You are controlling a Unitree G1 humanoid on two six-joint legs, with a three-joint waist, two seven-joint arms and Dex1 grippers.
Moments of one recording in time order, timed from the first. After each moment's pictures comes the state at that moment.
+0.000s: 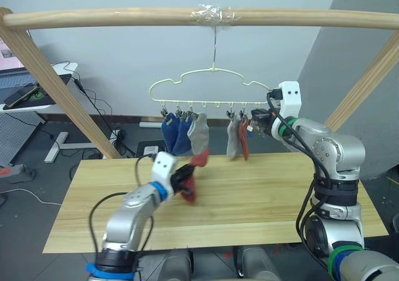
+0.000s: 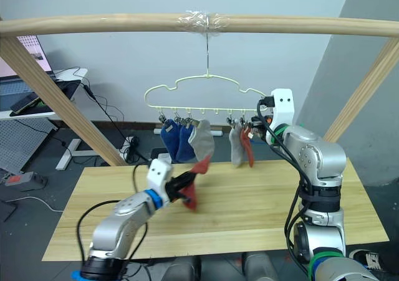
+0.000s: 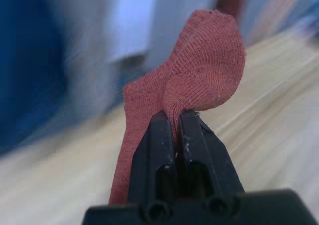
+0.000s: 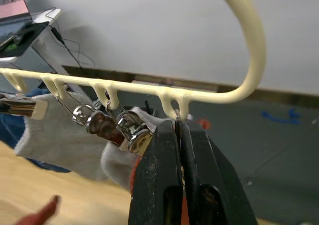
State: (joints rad) left arm -0.11 0.18 -0.07 -0.21 -0.32 0.56 -0.51; right arm -0.73 -0.19 -0.21 -0.17 0.39 1.22 0.19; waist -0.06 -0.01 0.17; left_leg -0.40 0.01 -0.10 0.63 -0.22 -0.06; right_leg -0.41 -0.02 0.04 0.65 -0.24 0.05
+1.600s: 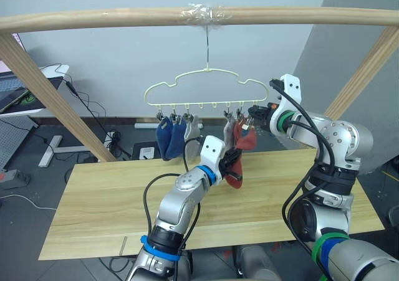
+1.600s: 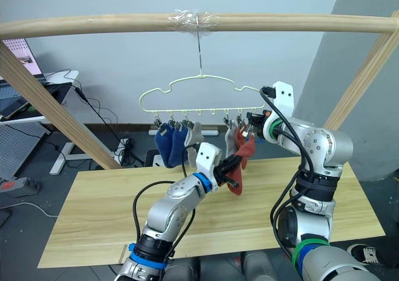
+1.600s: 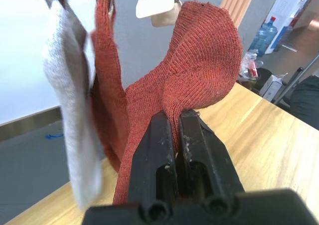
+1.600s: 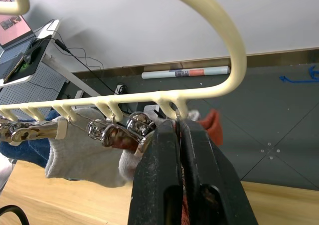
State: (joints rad) left arm -0.29 -0.05 -0.23 -0.02 -0.25 0.45 -0.38; right arm -0.84 -0.09 -0.38 -0.17 0.45 1.45 0.06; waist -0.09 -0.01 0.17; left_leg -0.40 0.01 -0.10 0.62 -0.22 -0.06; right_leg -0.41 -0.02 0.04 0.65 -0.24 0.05
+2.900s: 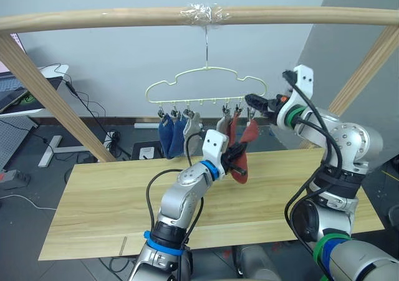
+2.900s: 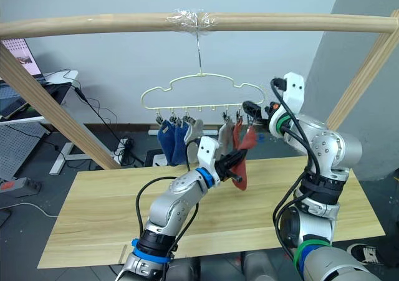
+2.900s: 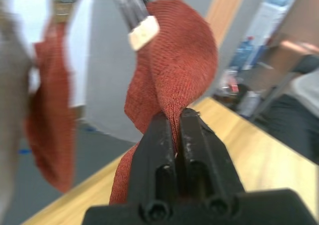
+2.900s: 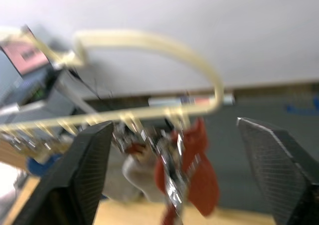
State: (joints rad) left arm -0.33 -0.08 -0.21 -0.03 -0.34 0.51 -0.44; right arm -0.81 -0.12 -0.41 -0.27 0.50 1.33 0.12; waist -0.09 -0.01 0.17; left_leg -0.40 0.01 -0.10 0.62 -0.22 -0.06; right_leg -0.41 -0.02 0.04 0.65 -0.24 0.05
